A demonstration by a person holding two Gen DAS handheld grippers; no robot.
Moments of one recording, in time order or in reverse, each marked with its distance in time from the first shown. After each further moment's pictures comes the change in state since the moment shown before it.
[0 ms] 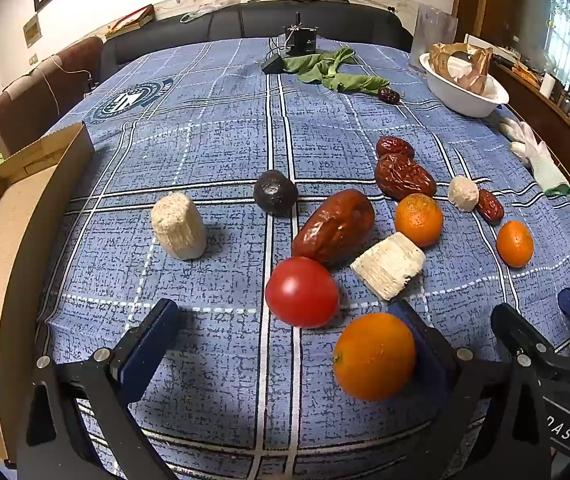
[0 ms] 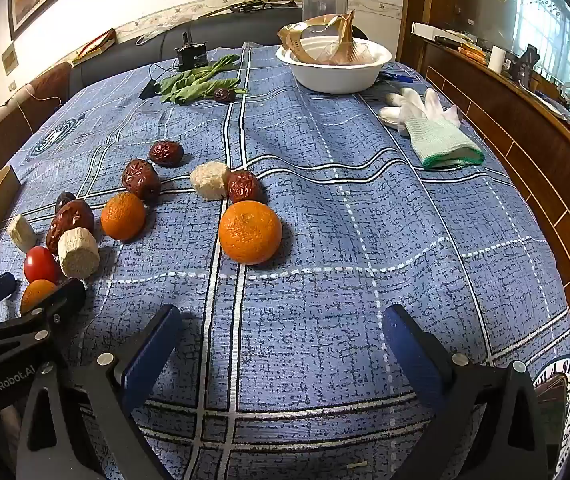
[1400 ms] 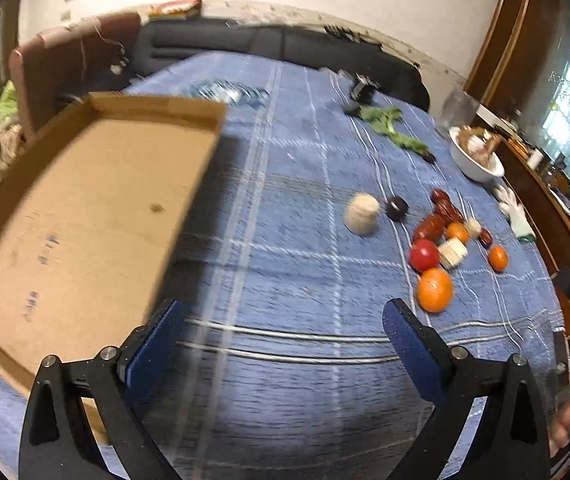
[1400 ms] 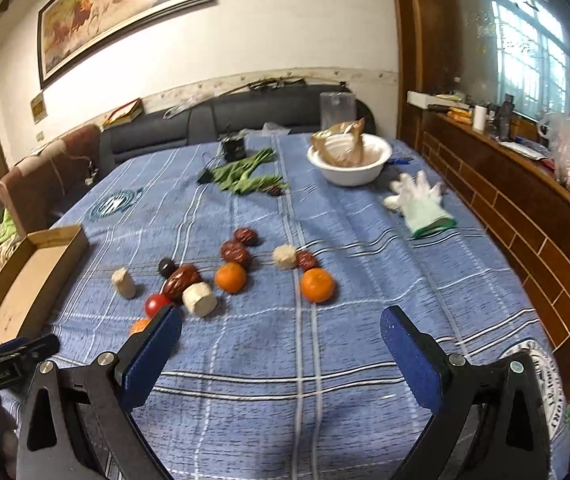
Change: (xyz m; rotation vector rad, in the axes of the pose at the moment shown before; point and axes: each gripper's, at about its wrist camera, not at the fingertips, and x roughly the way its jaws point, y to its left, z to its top) left arm -0.087 0.154 -0.042 -0.172 -0.101 -0.105; right arm -0.111 0.036 -0.019 0.042 -0.290 0.049
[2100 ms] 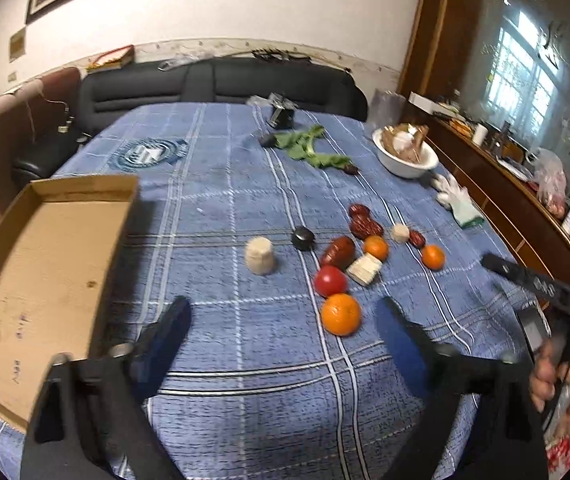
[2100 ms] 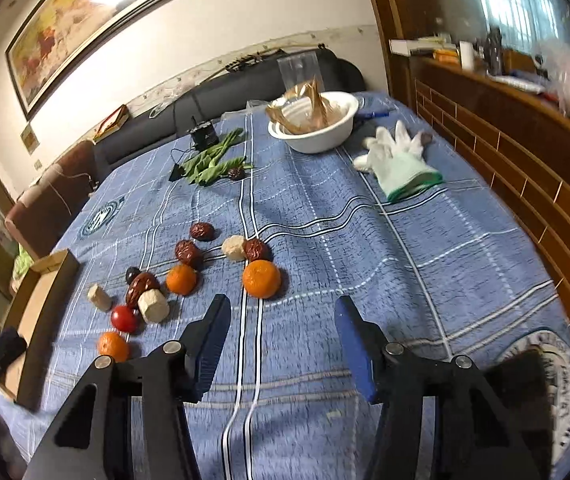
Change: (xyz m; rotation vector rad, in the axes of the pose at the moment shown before) left arm -0.010 -0.070 0.011 0.206 -0.049 -0.145; right arm 0.041 -0.076 0.008 0.168 0.121 0.100
